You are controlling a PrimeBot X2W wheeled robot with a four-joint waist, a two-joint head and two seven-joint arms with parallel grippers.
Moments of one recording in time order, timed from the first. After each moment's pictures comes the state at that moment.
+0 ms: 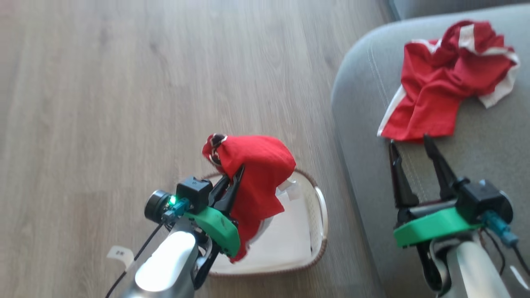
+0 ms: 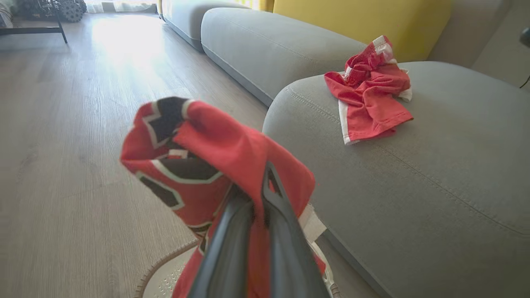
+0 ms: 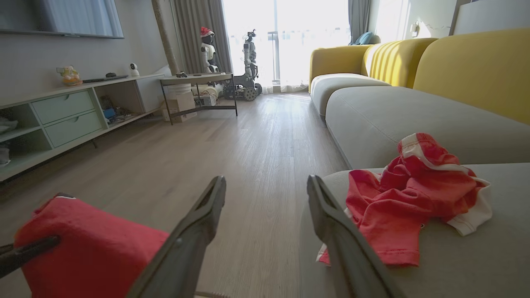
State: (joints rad) left arm -0.56 0.05 -0.66 0.75 -0.39 -0.07 -0.25; right arm -0.11 -0.05 0.03 0.11 0.13 0.12 -0.26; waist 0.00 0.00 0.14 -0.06
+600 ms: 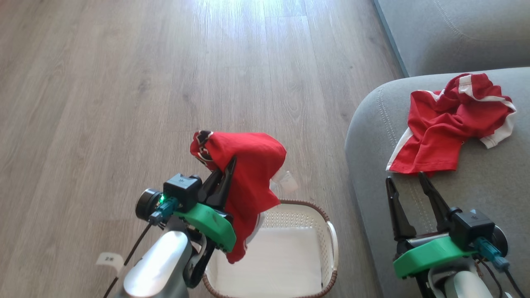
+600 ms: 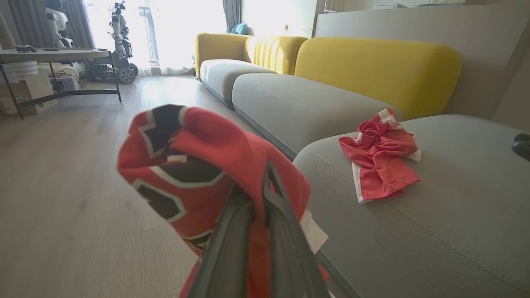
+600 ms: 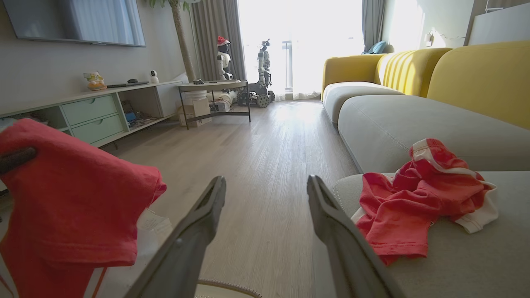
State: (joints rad) left arm -0.50 0.09 -0.63 0.57 -0.43 -0.01 -0.21; right arm 0.01 -0.05 0.03 0.15 0.13 0.12 -0.26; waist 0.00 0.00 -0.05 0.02
